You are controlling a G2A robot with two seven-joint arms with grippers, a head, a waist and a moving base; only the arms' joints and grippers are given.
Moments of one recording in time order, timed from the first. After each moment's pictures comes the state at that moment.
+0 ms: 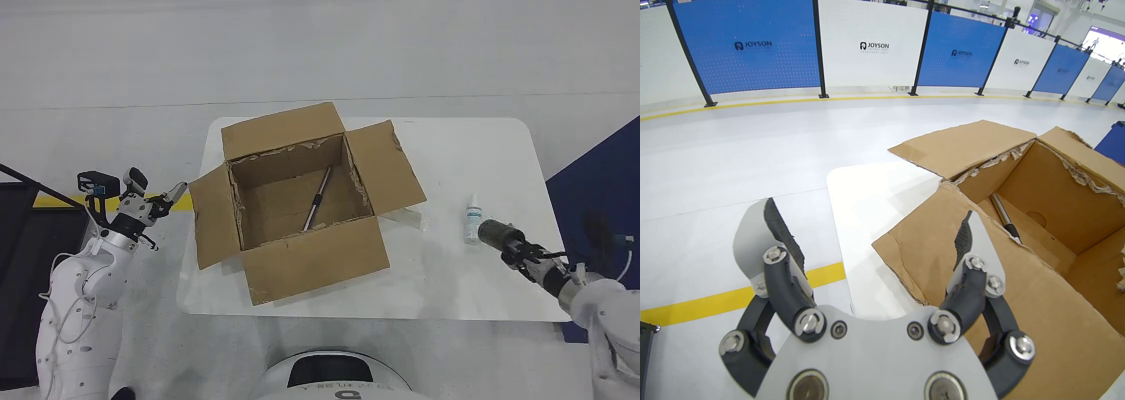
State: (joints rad) left arm 1.58 -1.18 -1.83 -1.52 1.08 -0.61 -0.01; right arm -2.03 -1.15 2.07 -2.35 -0.35 0.67 0.94
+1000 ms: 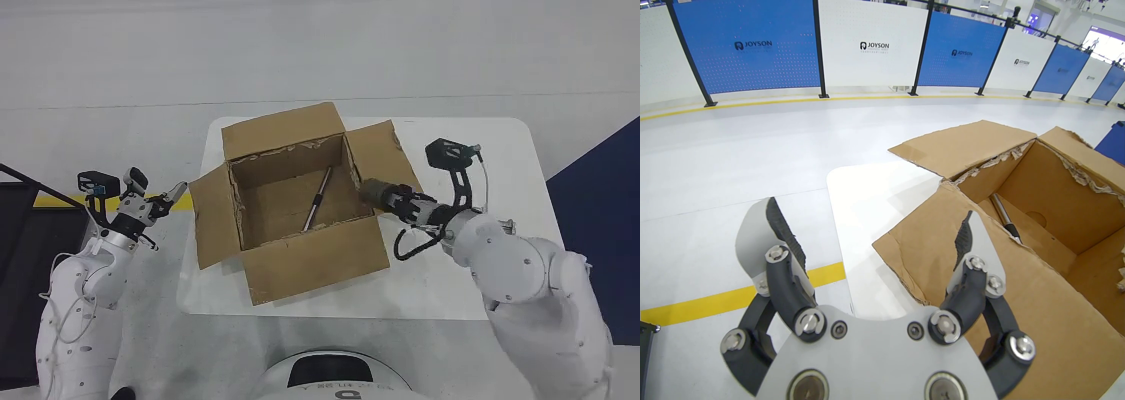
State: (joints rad) left arm 1.58 -1.18 -1.83 -1.52 1.08 -0.61 -0.01; right arm -1.37 -1.12 1.27 -2.33 -0.86 0.64 1.19
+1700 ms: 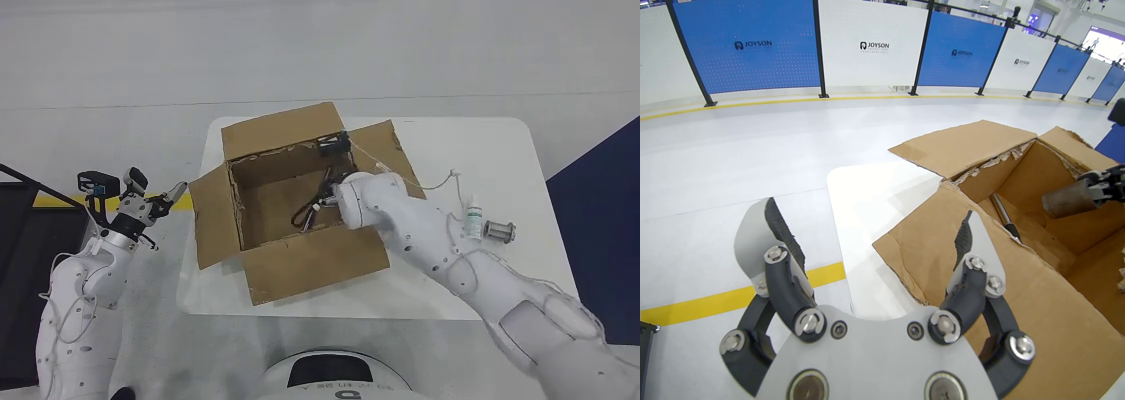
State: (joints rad) left arm 1.58 -1.18 -1.83 -1.52 1.08 -0.61 -0.01; right arm -0.76 -1.30 0.58 -1.52 -1.09 0.62 1.20
